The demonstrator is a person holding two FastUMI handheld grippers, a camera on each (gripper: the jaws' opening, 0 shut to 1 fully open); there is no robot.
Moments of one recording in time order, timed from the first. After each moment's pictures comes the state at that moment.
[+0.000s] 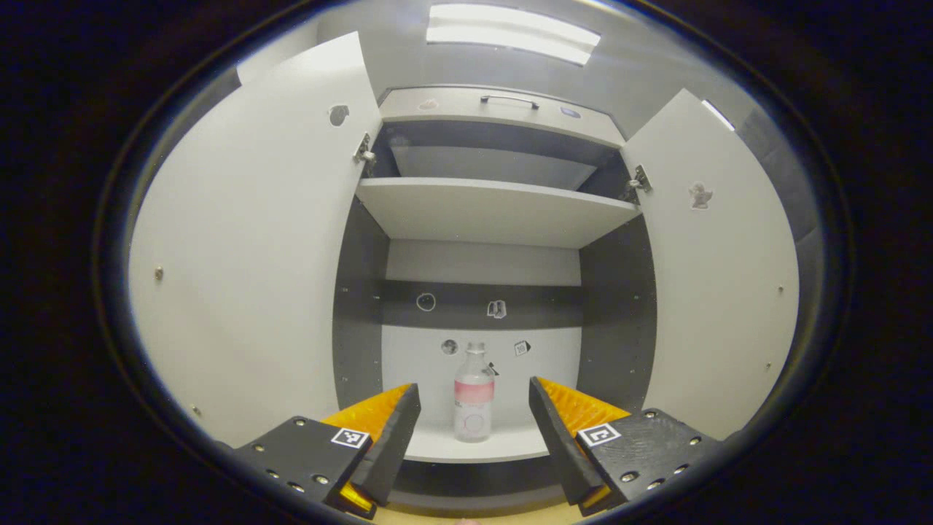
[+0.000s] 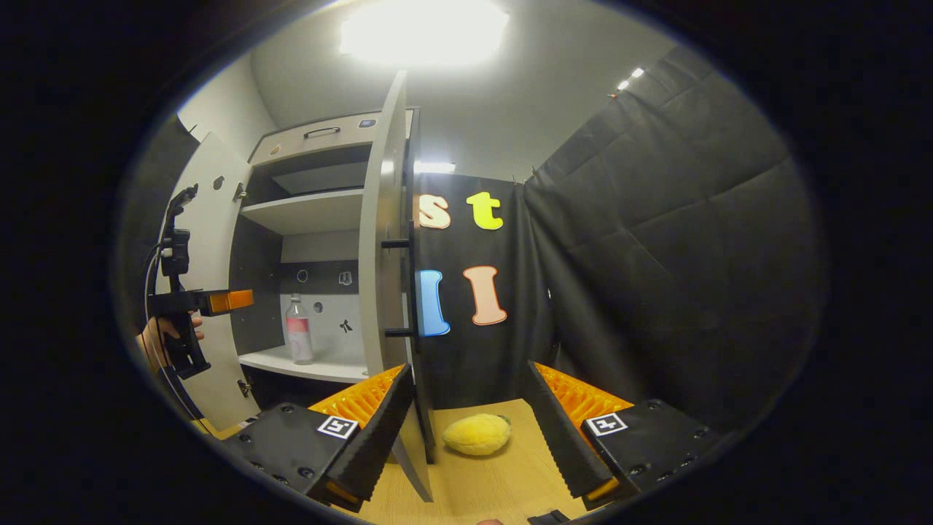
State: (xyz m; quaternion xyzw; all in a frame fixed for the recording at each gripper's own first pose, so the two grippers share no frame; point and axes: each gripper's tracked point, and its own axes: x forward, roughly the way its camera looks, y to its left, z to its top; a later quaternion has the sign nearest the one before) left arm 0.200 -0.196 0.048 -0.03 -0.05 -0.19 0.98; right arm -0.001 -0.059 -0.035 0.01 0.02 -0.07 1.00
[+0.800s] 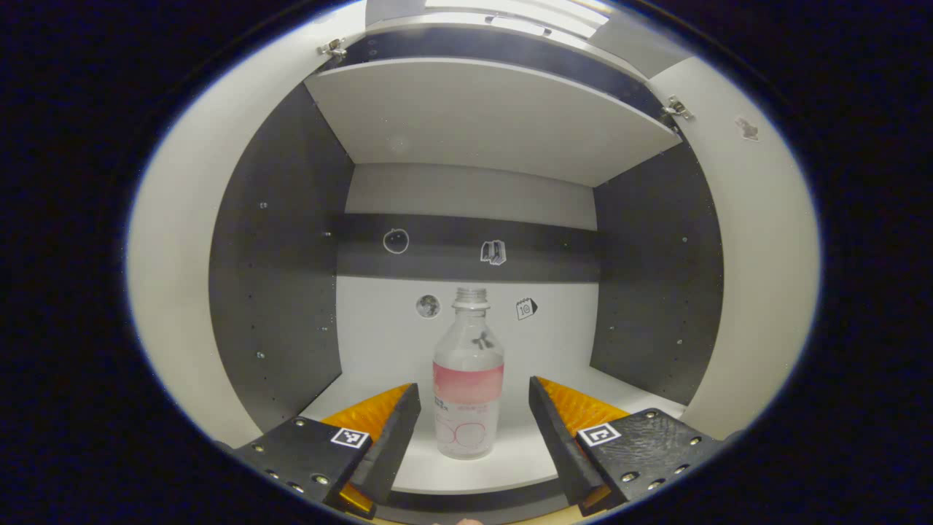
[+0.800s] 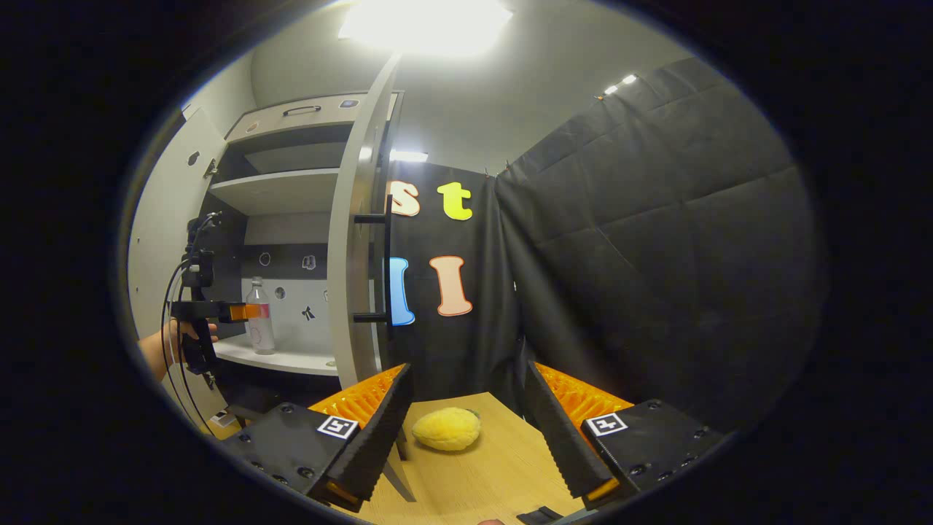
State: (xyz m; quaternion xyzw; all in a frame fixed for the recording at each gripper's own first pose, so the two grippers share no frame) left arm 0.336 -0.247 -0.032 -0.03 0.03 -0.22 0.97; right arm 0.008 -0.068 -0.054 -0.01 0.04 -0.14 0.99
